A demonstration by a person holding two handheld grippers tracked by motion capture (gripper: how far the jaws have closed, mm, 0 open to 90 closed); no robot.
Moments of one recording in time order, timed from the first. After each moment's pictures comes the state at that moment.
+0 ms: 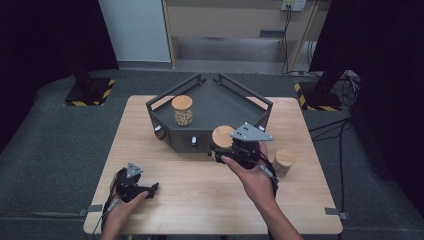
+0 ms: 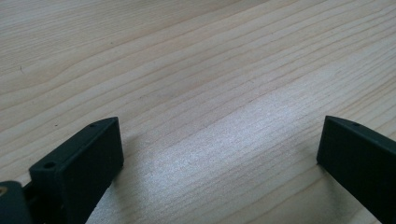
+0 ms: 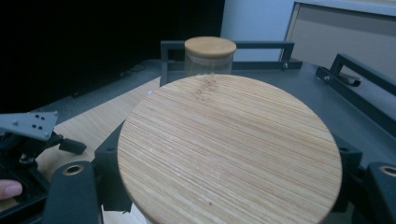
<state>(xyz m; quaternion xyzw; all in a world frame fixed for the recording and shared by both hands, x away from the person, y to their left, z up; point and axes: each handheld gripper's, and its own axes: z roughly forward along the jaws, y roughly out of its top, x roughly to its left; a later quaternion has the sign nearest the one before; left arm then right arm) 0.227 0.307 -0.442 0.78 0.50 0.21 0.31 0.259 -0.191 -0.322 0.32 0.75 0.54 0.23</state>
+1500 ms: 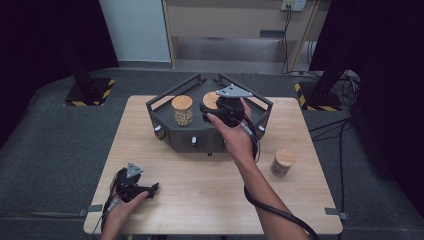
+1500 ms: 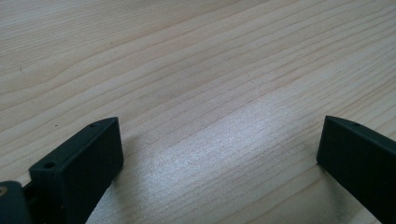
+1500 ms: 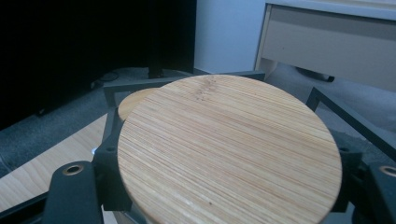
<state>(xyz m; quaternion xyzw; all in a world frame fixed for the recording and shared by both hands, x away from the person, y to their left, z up) 0.227 0.307 -0.442 0.78 0.50 0.21 0.31 0.346 -0.139 -0.294 0.37 0.73 0.52 0.25</state>
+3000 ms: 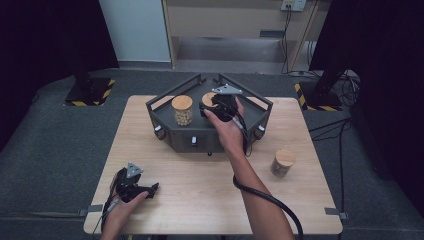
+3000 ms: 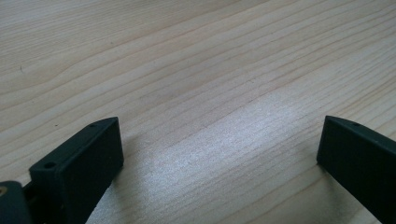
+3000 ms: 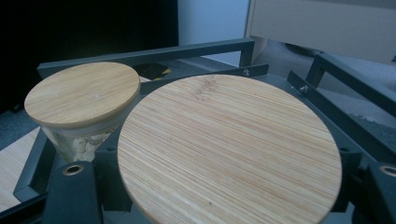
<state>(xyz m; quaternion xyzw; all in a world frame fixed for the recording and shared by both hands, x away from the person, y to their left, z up) 0.227 0.307 -0.442 0.78 0.50 0.21 0.31 0.392 -0.115 -0.327 0.40 0.73 0.49 0.24</state>
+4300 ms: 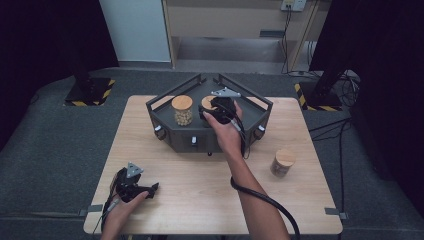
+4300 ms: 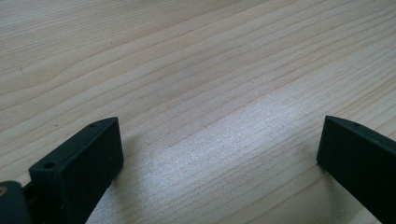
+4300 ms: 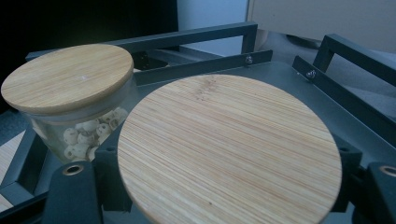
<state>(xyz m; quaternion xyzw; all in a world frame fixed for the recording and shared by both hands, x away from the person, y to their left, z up) 0.227 0.307 -0.442 0.78 0.50 0.21 0.31 0.395 -0.111 -0.339 0.42 0.73 0.49 0.23</state>
